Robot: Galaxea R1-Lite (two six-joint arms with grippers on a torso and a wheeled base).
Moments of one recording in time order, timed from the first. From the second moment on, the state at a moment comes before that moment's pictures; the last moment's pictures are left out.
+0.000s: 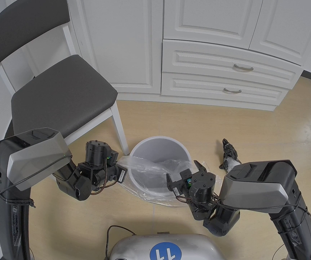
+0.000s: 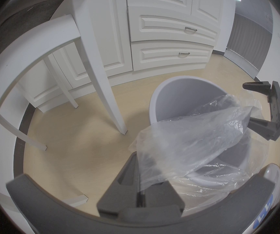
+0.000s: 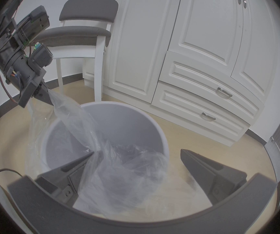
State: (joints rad) left arm -0.37 2.37 -0.98 -0.88 0.06 0.20; right arm 0.69 2.58 -0.93 -1.55 -0.52 -0.29
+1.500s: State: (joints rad) left arm -0.33 2.18 -0.76 -0.90 -0.22 0.36; right arm 0.69 2.58 -0.92 -1.55 -0.47 -0.27
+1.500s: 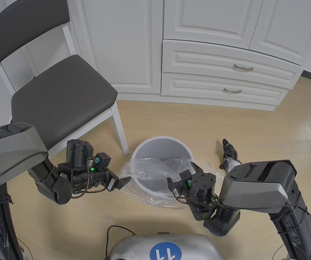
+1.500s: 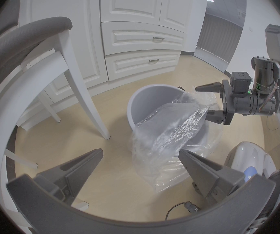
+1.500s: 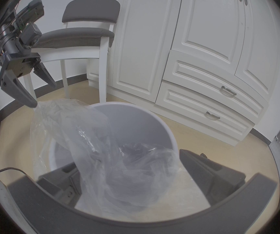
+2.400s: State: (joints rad) left arm -0.36 2.16 -0.72 -1.10 -0.21 0.35; right arm 0.64 2.67 -1.58 -1.19 -0.41 -0.24
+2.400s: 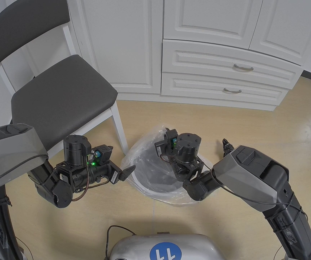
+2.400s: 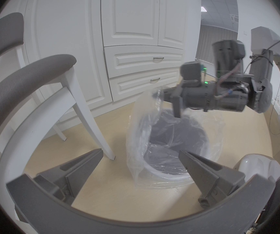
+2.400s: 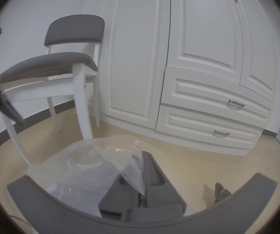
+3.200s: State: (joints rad) left arm -0.38 2.14 -0.71 -1.13 -0.17 0.35; right arm 0.61 2.89 -2.00 -1.27 -0.38 -0.21
